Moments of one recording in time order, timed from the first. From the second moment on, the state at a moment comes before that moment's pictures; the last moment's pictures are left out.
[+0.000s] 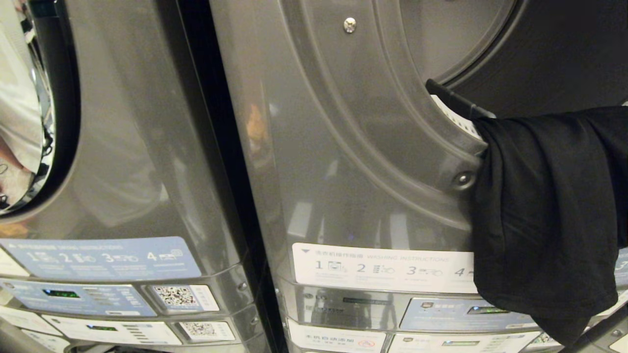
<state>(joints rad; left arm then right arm) -0.01 0.00 0.00 0.00 0.00 0.00 0.45 0.89 -1.20 0.63 -0.10 0.22</state>
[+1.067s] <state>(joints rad) -0.01 0.00 0.00 0.00 0.00 0.00 0.33 1.04 -1.11 0.46 -0.12 0.02</state>
